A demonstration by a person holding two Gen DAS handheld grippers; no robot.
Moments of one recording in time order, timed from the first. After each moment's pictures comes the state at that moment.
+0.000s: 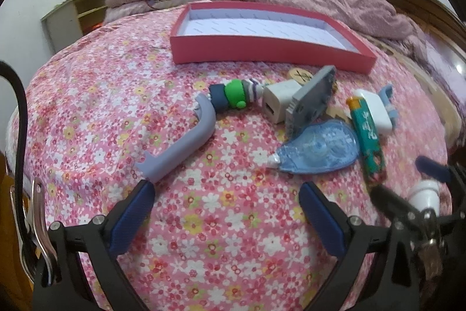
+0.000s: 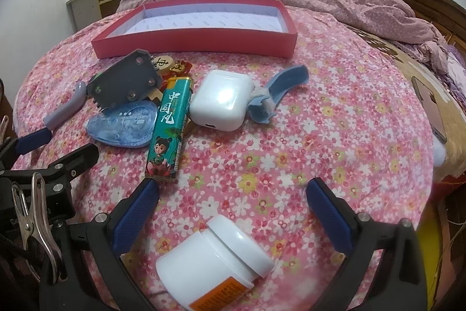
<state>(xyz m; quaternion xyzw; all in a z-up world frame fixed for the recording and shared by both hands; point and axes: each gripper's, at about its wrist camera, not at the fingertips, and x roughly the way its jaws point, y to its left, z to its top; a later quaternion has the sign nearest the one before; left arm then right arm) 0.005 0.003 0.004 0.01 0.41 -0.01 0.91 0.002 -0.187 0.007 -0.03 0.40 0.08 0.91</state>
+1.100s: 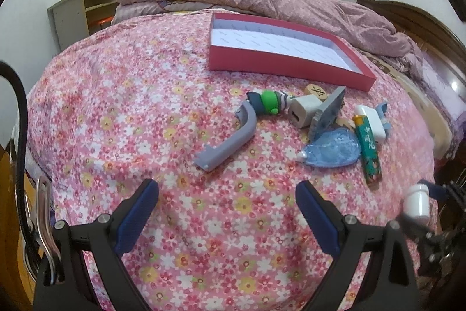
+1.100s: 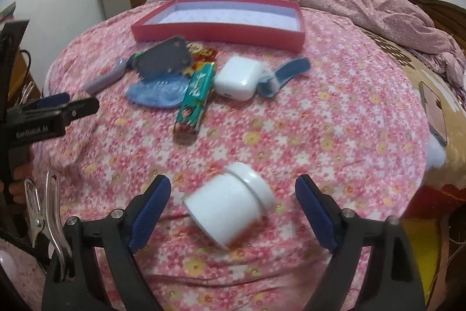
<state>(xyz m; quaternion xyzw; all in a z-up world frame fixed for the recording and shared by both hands) -0.021 0.051 0.022 -0.03 0.39 -0.01 0.92 -0.041 -0.204 0.014 -0.06 0.41 0.15 0.90</state>
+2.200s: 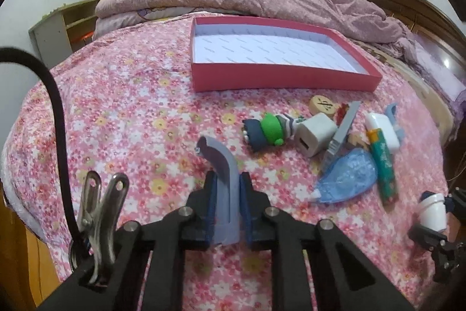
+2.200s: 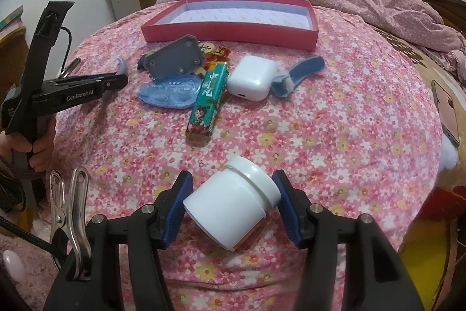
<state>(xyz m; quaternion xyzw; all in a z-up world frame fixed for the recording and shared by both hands) 0.029 0.047 0.022 0.01 0.39 -0.04 0.92 -0.037 -0.202 0.014 -0.04 0.41 0.17 0.90</state>
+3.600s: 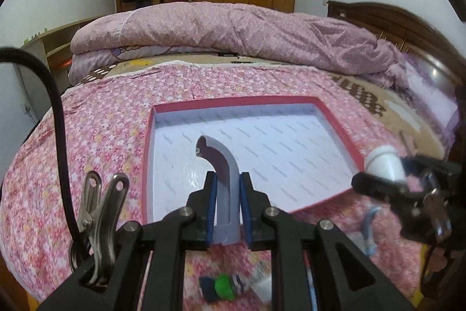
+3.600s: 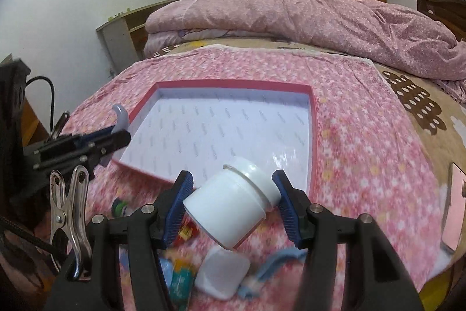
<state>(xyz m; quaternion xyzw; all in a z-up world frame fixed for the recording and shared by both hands) 0.139 -0.001 0.100 0.02 0.35 -0.07 0.93 0.136 -0.203 0.099 0.01 0.37 0.19 0.91</state>
